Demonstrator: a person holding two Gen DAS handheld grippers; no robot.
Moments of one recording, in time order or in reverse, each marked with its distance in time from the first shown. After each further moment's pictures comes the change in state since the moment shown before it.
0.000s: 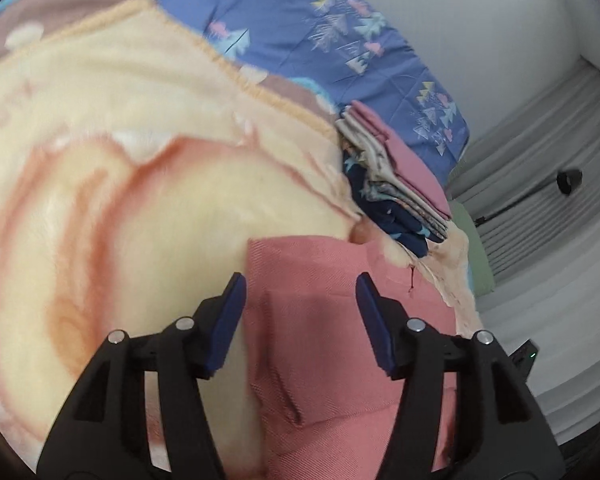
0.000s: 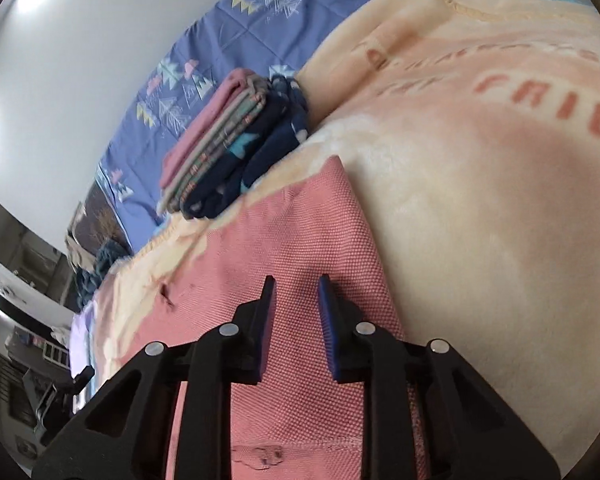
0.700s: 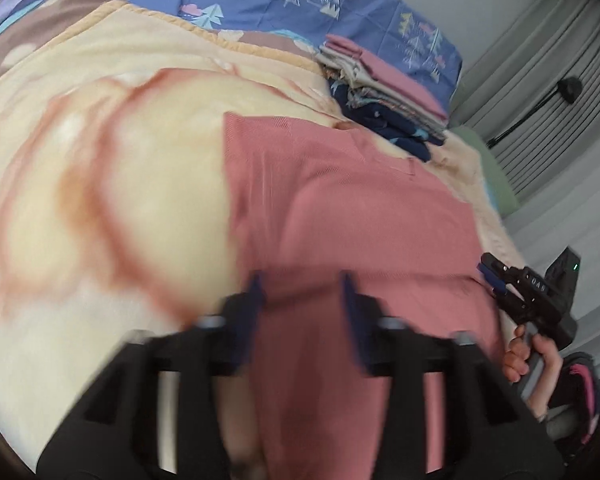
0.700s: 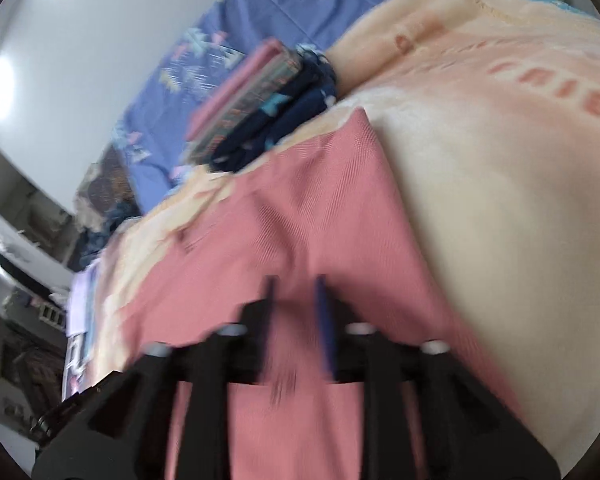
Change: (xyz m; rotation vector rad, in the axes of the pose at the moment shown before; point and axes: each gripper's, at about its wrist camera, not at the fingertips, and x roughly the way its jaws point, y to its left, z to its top) left arm -0.042 -0.023 -0.096 0.144 0.128 0.082; right arm -0.063 0.006 -0.048 -0.117 0.092 0.031
